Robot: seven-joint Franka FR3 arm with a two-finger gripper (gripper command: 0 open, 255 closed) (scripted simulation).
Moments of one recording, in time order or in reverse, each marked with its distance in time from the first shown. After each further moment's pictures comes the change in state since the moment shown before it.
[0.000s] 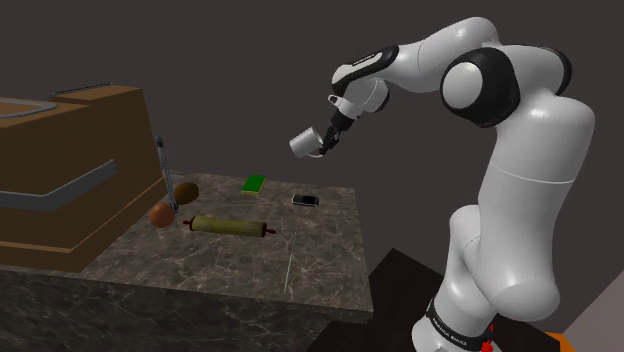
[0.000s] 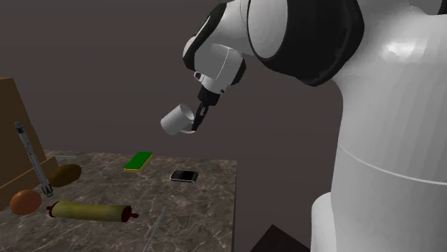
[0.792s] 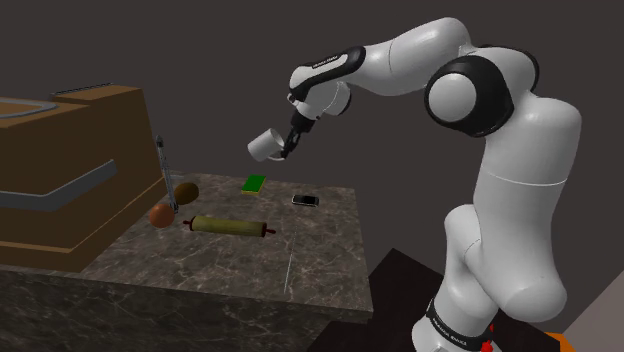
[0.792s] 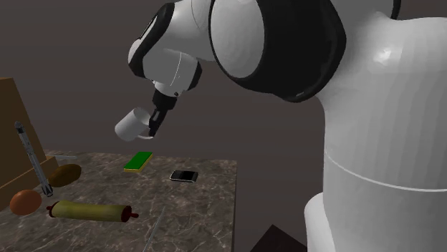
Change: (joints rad) arm 0.140 0.080 0.110 0.066 0.028 0.085 0.232
